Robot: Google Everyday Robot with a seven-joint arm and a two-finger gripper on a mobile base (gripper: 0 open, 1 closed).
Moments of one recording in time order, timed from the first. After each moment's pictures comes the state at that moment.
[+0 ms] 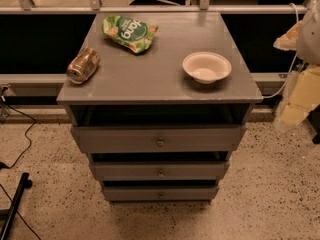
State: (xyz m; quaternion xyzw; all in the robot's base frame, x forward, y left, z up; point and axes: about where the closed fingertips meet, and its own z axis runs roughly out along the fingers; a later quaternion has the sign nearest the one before) arm 0.438 -0.213 0.988 -0.60 0.78 -0.05 0.18
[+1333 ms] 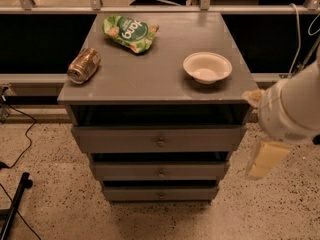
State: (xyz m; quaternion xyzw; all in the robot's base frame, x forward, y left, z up) arm 0.426 -0.194 0.874 -0.65 0.73 -0.07 0.20
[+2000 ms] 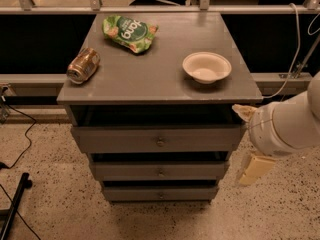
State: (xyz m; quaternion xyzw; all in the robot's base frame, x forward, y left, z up) arm 0.434 -0.182 0.824 -0.66 0.71 -0.04 0.25
